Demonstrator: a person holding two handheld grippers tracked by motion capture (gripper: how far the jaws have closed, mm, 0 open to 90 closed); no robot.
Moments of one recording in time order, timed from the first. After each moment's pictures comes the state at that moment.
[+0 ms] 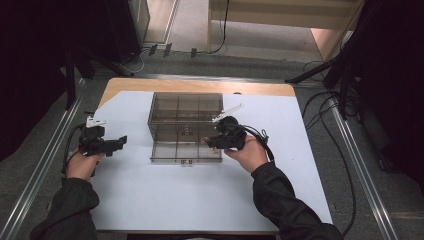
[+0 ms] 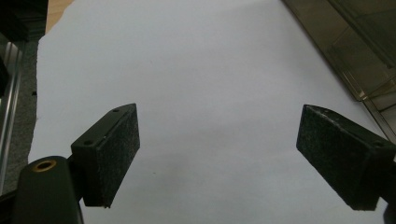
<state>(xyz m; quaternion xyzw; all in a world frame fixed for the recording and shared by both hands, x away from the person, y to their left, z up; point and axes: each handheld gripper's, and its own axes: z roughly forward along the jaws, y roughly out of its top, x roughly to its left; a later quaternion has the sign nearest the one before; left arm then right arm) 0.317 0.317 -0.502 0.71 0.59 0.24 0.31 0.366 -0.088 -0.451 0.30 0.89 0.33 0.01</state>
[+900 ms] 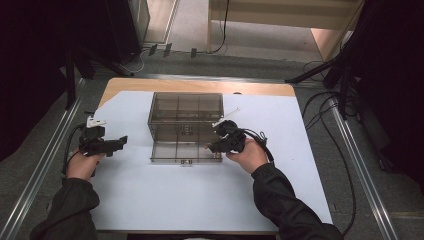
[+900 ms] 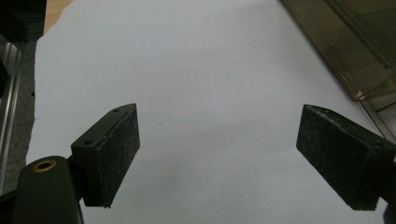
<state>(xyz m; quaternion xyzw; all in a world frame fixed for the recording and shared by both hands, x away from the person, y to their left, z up) 0.318 0.315 -0.502 0.71 0.59 0.24 0.31 0.373 -0.091 -0.475 0.31 0.91 0.28 -0.01</state>
